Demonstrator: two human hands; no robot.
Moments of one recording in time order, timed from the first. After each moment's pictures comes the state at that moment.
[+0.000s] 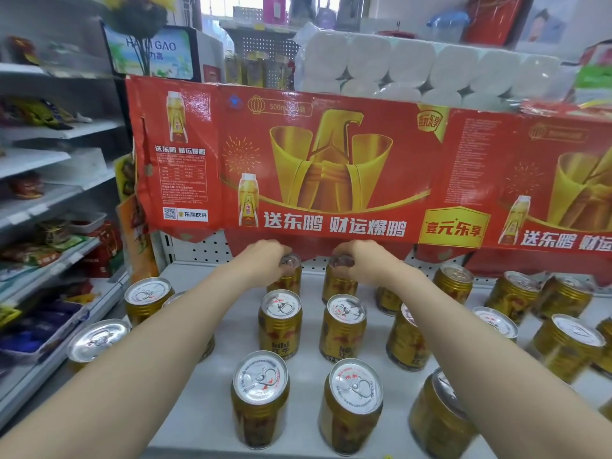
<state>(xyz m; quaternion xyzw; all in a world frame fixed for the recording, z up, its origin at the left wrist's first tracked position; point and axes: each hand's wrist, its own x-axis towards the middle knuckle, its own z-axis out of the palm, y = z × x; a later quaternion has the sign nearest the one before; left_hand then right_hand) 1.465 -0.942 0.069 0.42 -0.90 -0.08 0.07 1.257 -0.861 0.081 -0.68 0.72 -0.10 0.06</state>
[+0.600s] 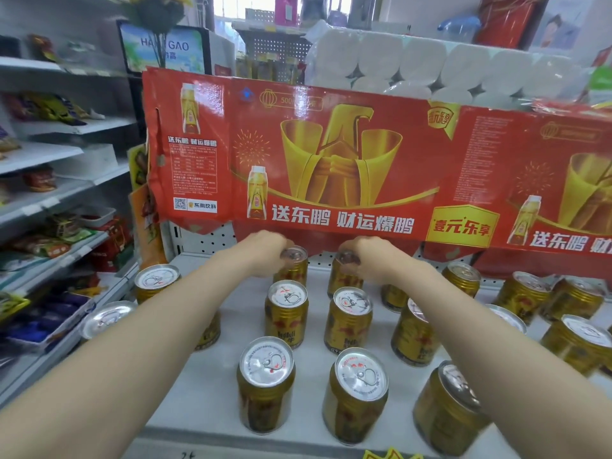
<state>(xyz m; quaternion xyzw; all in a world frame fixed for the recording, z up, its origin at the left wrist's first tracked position) 1.477 -0.935 0.078 0.42 -0.90 -0.05 0.04 1.259 -0.859 0.080 -0.71 0.71 -0.01 -0.01</state>
